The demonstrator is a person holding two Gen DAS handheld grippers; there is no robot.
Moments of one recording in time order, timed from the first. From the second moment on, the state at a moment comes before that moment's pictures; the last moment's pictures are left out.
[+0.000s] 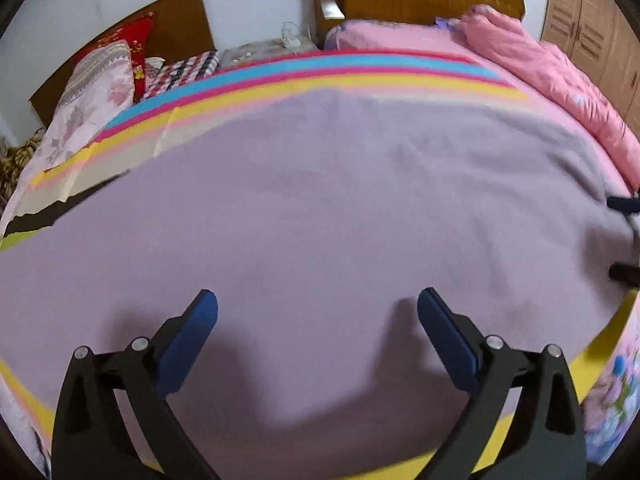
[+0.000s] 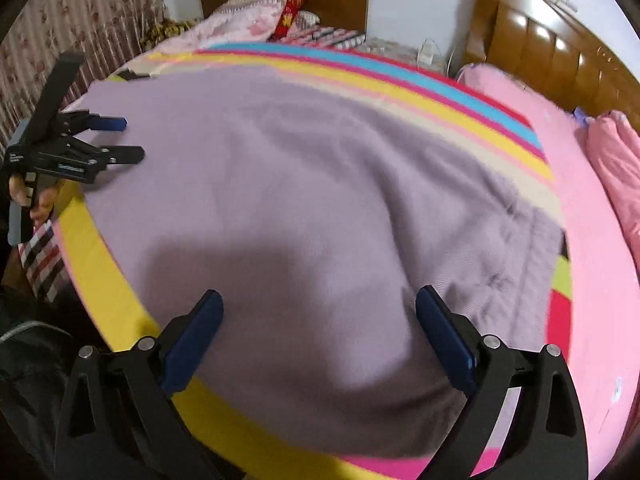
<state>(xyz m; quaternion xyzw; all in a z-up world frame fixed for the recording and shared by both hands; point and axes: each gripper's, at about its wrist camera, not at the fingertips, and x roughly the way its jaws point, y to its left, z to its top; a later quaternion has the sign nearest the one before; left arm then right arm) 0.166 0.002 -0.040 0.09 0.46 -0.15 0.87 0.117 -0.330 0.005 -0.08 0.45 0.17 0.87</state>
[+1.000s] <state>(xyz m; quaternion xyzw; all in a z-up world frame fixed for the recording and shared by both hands) 0.097 -0.148 -0.056 0.15 0.42 -0.31 0.84 0.094 -0.432 0.016 0.03 0.43 0.06 0.90</state>
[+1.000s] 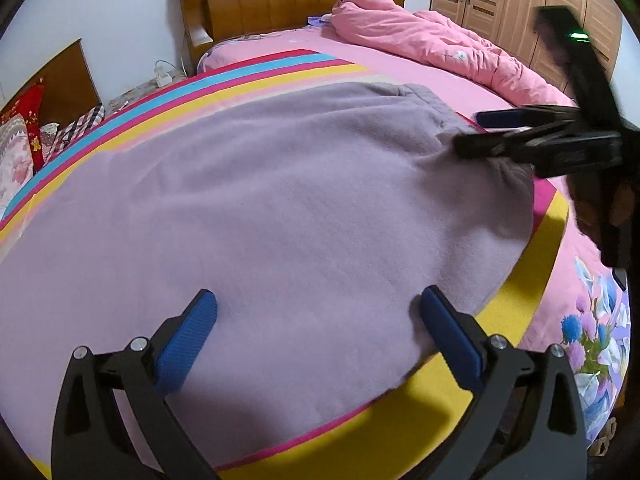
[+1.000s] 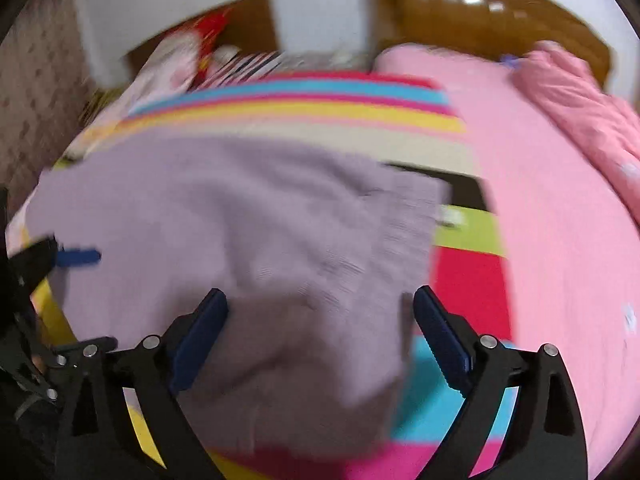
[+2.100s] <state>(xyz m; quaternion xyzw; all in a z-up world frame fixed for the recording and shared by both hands) 0.093 -0.147 -0.059 0.13 0.40 -0.31 0.85 0.057 -0.377 -0.006 0.00 0.41 0.00 0.91</state>
